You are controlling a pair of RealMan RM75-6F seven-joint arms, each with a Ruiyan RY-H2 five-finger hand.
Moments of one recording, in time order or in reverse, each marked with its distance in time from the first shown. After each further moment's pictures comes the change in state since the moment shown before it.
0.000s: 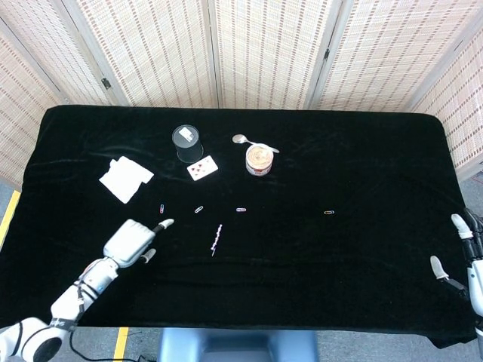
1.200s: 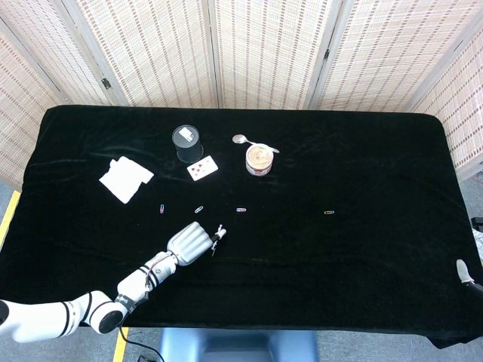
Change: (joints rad) left arm -0.320 -0.285 0.051 0.162 -0.217 -0.133 0.467; right arm -0.082 -0.001 0.079 0.066 0.068 -0.058 0.165
